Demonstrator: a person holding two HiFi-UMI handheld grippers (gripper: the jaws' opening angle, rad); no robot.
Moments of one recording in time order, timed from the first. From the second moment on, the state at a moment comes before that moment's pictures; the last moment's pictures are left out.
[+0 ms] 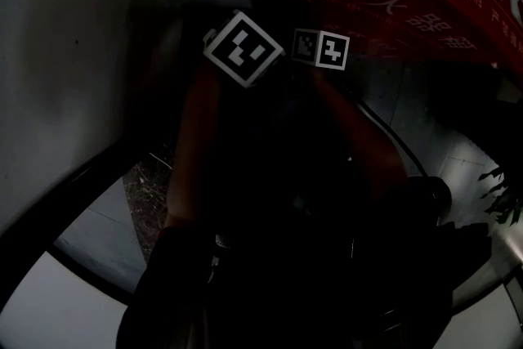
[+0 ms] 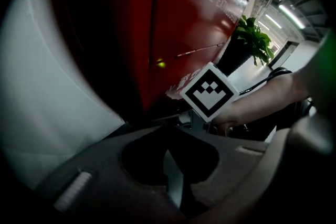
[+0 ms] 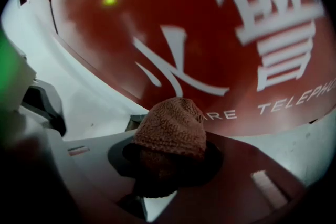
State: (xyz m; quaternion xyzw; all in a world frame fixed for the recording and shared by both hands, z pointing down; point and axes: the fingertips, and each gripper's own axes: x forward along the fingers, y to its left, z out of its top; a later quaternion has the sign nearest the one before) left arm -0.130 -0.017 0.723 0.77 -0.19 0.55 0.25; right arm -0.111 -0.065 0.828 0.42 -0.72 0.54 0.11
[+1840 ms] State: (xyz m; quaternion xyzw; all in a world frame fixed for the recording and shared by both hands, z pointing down) left arm -0.145 -0.040 0.721 0.77 -0.25 0.54 0.25; right arm -0.102 -0.065 0.649 0.35 -0.80 0.48 0.01
